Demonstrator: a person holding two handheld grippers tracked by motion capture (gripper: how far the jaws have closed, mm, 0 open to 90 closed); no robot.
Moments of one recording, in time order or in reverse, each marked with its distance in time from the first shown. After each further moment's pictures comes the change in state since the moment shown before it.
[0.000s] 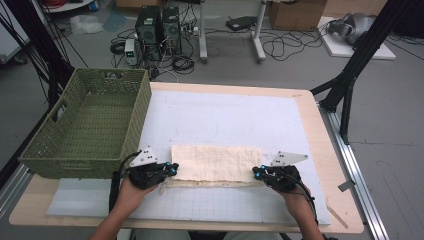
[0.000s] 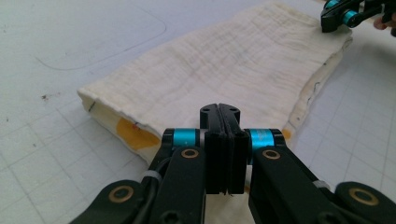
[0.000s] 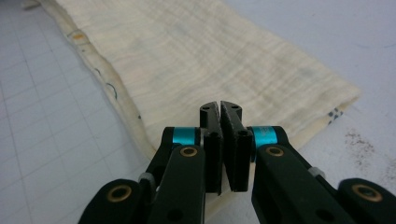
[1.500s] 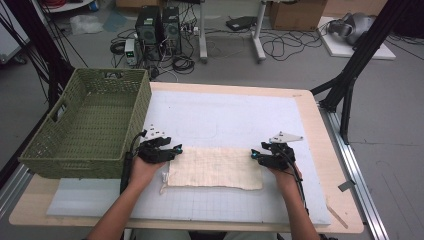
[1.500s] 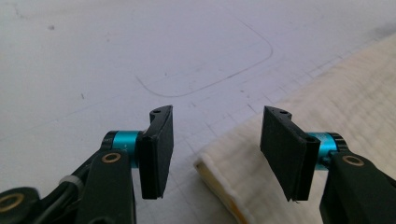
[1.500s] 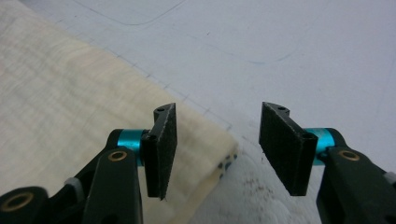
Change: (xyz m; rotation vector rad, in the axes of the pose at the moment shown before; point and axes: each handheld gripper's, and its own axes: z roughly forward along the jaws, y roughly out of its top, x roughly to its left) left arm 0.051 0.023 0.052 0.049 0.263 -0.104; right arm -0.052 0.017 0.040 -0.026 -0.213 0.158
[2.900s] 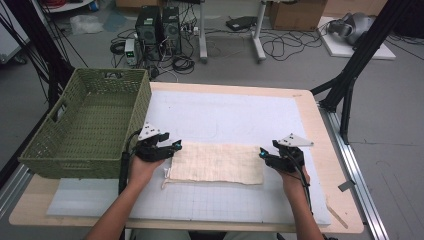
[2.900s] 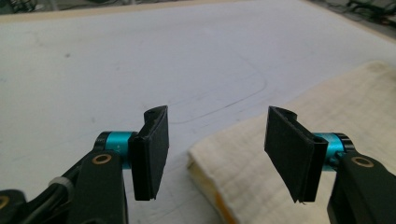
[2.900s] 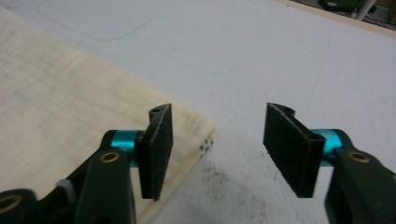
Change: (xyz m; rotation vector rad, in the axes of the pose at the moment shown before) left arm -0.005 0.007 -0.019 -0.132 -0.035 0.004; right arm 0.002 -0.006 -0.033 -0.060 -0.131 -0.021
